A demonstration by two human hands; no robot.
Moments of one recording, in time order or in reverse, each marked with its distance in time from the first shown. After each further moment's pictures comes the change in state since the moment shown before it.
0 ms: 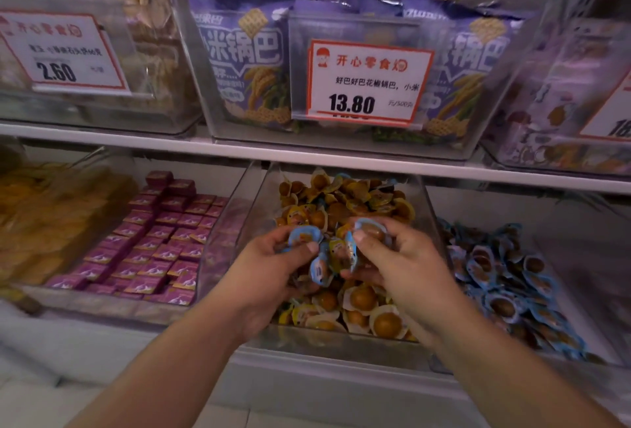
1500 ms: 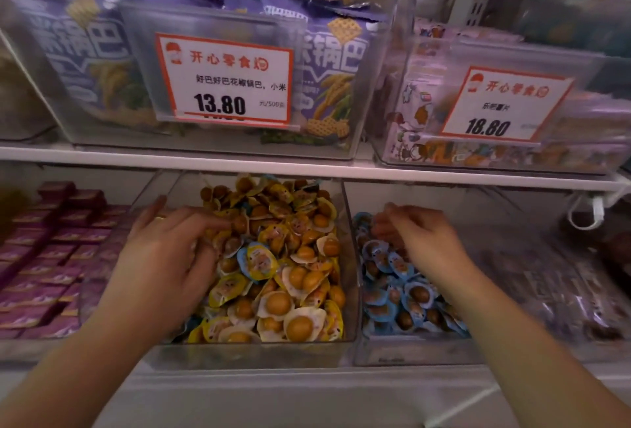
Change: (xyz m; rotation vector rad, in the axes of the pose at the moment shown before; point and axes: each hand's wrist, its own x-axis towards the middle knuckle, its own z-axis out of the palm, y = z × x) left_hand 0.009 0.011 -0.012 1.285 0.200 0.850; right_hand 0.042 0.006 -0.139 -0.391 0.264 -0.149
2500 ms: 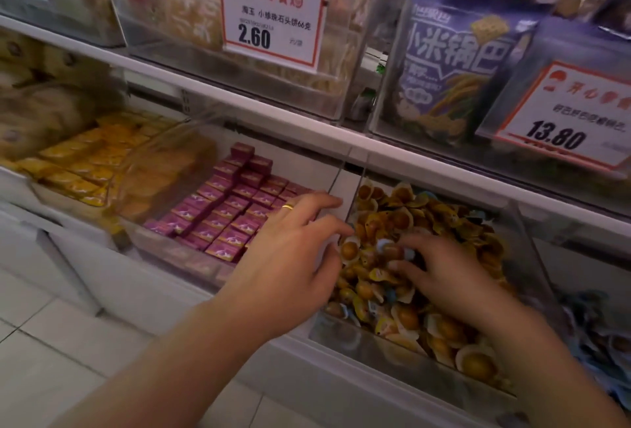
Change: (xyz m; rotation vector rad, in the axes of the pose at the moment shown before) left_hand -0.054 -0.054 -0.049 -0.138 0.043 -0.090; right_hand -0.013 -0.053 0.162 -0.786 -0.538 -0.501
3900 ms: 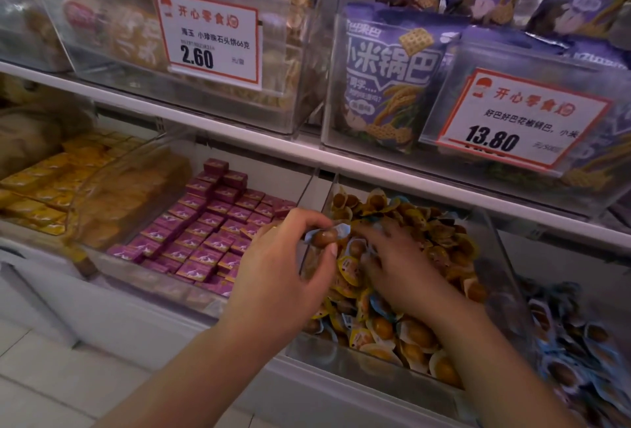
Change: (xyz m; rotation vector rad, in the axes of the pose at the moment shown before) left_hand 0.010 0.027 0.024 -0.206 0.230 -0.124; right_hand 0.020 0.006 0.024 -0.022 0.091 0.042
